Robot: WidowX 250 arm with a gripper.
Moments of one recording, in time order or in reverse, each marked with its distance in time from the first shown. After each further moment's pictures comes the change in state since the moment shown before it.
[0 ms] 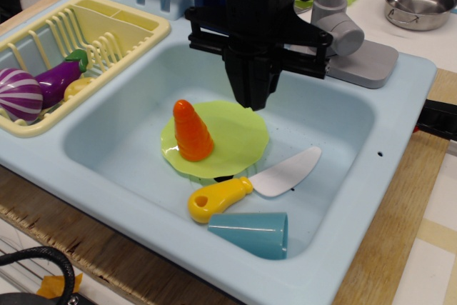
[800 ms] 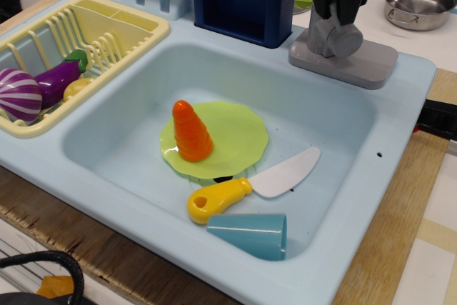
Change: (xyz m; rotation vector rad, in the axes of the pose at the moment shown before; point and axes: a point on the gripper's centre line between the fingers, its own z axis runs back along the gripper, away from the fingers) arm 0.058 -0.035 0.038 0.036 -0.178 -0.107
